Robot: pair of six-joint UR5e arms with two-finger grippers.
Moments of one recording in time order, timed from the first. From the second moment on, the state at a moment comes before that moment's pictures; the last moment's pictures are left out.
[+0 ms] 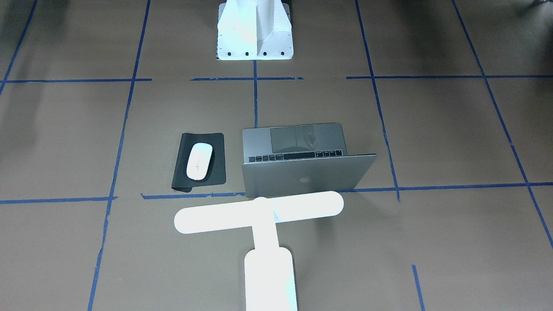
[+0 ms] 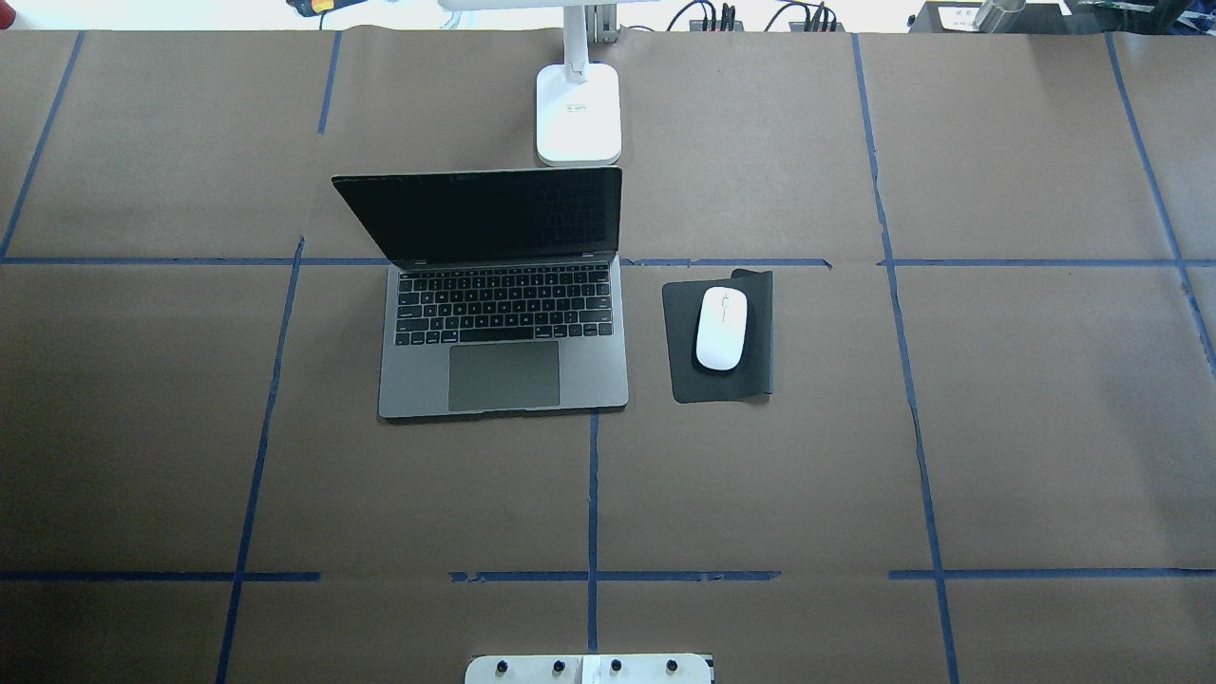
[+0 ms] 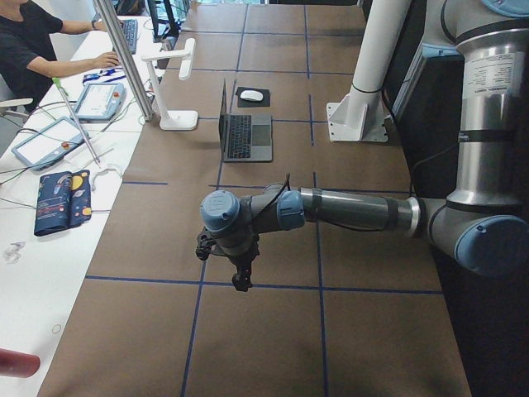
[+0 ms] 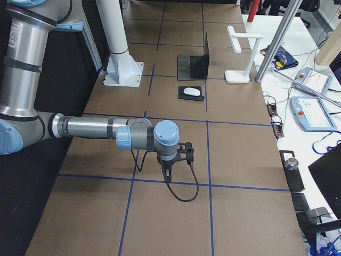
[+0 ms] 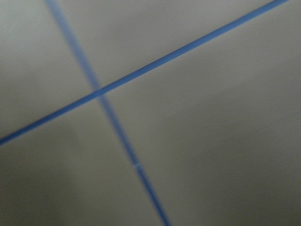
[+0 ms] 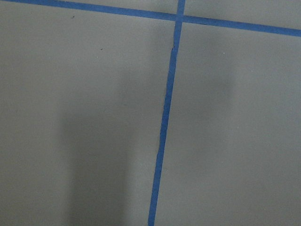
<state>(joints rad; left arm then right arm) -1.55 -1.51 -1.72 -1.29 -2.36 0.27 1.54 -1.85 1.84 -1.54 2.36 -0.08</state>
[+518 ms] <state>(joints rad) -1.56 -1.50 -1.73 -1.30 -2.36 0.19 1.53 -1.85 1.85 -1.53 2.36 -0.08</state>
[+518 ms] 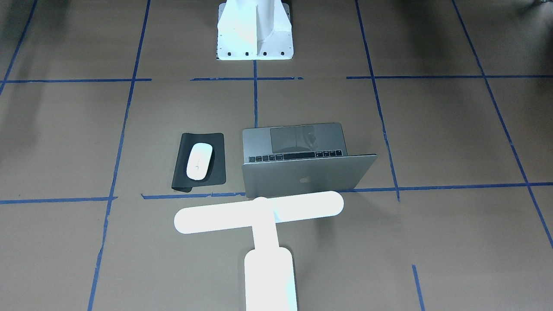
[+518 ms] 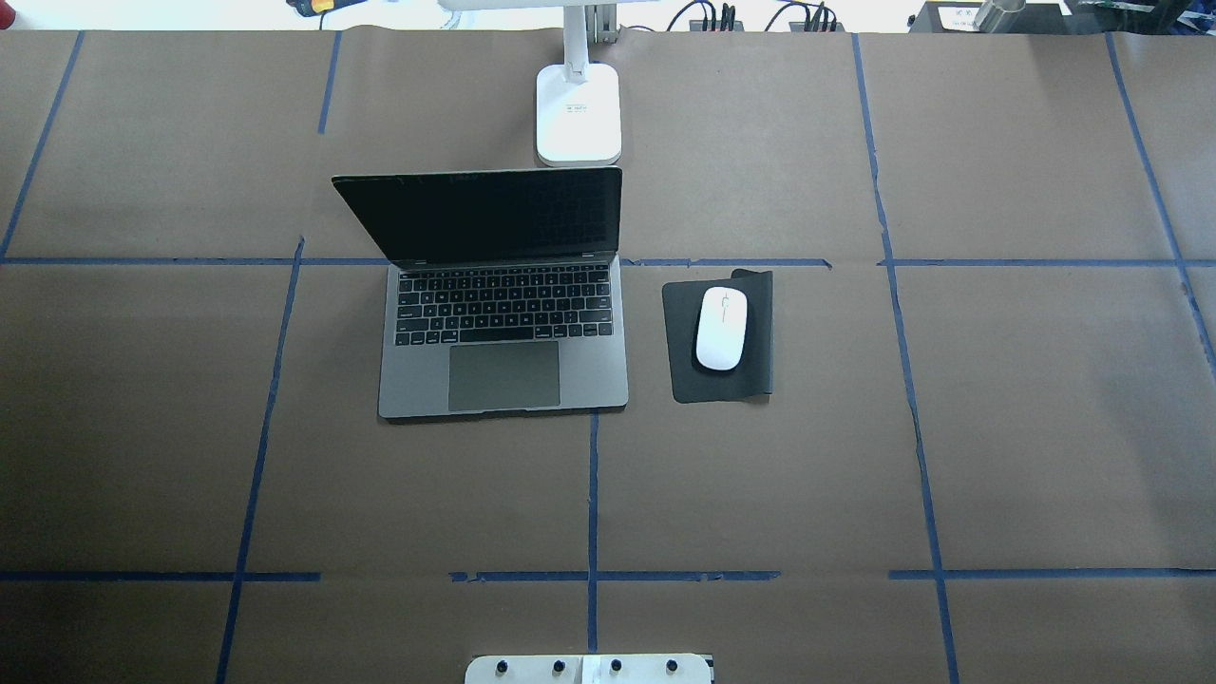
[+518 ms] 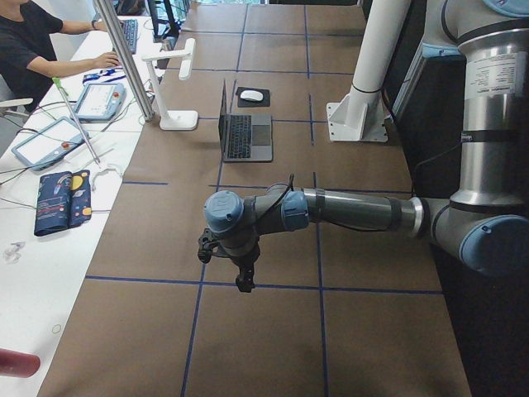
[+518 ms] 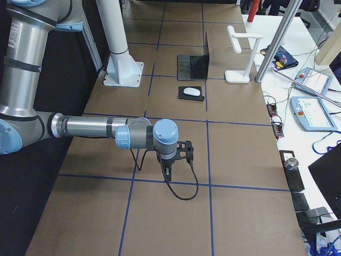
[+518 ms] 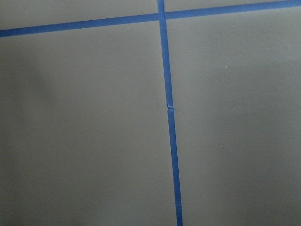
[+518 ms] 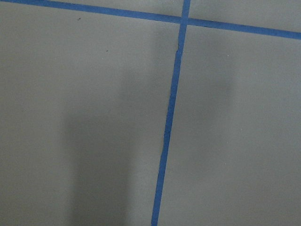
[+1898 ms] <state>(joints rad) -1.61 -1.42 -1.82 -1.36 -2.36 0.06 1.54 -1.81 1.82 -1.53 2.35 -0.08</state>
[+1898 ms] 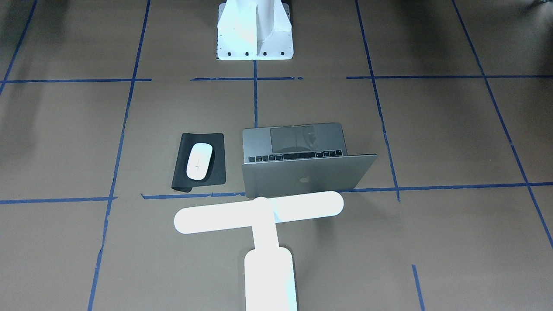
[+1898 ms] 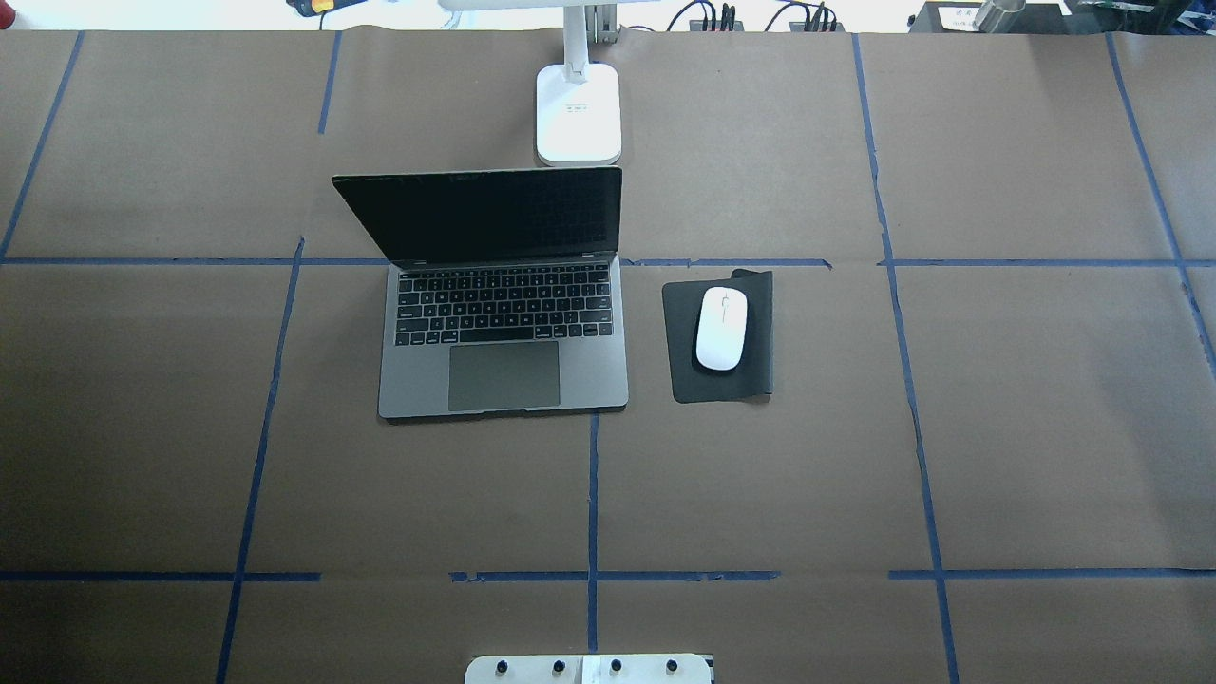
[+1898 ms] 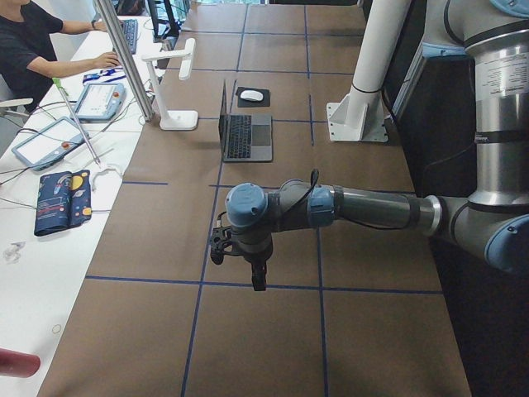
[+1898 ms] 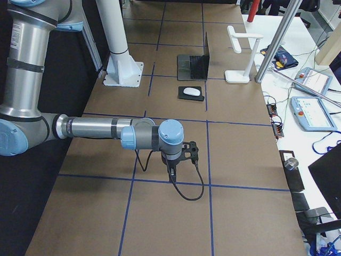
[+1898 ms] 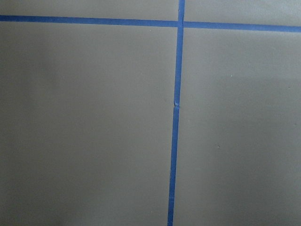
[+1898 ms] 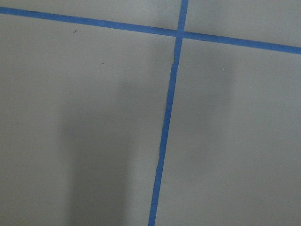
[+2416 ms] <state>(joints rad) -1.61 -1.40 -1.77 -1.48 -2.35 0.06 1.55 -1.80 1.83 -1.53 2.35 -0.08</state>
